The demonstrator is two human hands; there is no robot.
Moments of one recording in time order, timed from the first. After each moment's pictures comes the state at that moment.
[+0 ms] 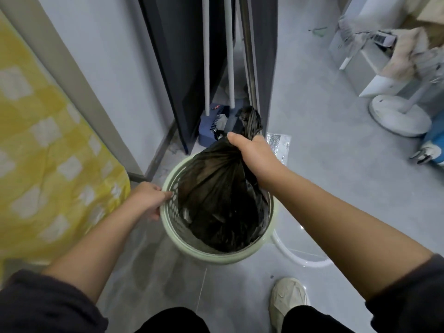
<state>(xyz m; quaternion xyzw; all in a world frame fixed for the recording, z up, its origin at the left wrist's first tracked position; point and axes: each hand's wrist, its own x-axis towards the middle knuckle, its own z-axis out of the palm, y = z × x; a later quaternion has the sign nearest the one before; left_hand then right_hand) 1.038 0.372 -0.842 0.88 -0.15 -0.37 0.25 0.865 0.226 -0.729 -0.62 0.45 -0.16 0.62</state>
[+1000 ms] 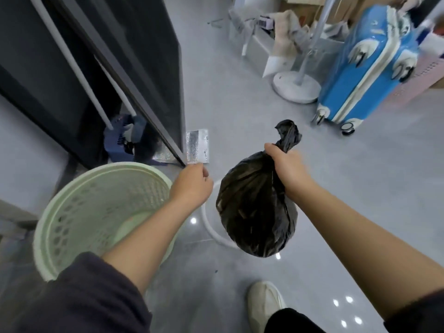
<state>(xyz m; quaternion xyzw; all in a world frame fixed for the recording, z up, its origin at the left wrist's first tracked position) 0.802 0.186 -0.827 0.79 -0.53 -0.24 0.21 0.616 0.140 -0.746 -0.50 0.62 -0.32 0.50</state>
